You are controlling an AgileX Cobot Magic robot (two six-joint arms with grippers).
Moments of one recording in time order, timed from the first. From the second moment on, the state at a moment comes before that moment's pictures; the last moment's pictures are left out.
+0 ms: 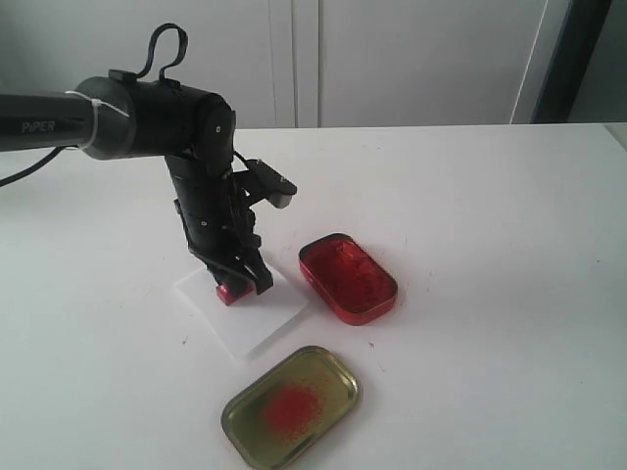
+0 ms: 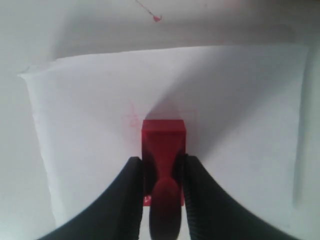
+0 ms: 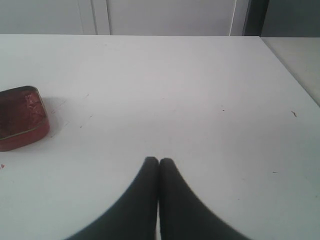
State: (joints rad) left arm -0.57 2.10 -1.61 -0.04 1.02 0.36; right arm 0.06 0.00 0.00 -0.04 0.36 0.08
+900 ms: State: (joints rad) left arm -0.57 2.07 -1.60 -0.09 0.96 0.36; right arm 0.06 0.00 0.00 -0.04 0.36 0.08
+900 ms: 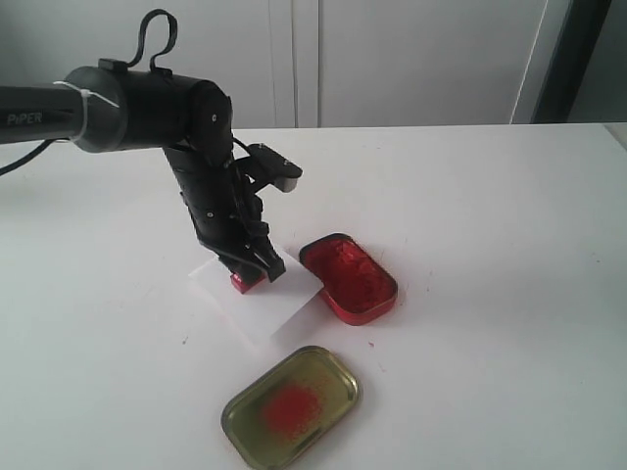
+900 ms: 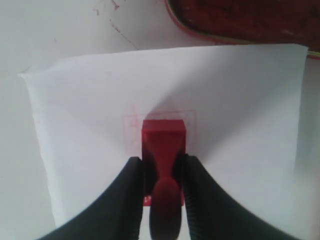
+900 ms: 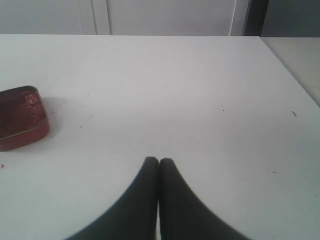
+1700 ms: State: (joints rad) left arm -0.48 2.10 -1.60 -0.27 0.99 0.41; right arm 0.06 0.00 0.00 -0.04 0.36 0.08
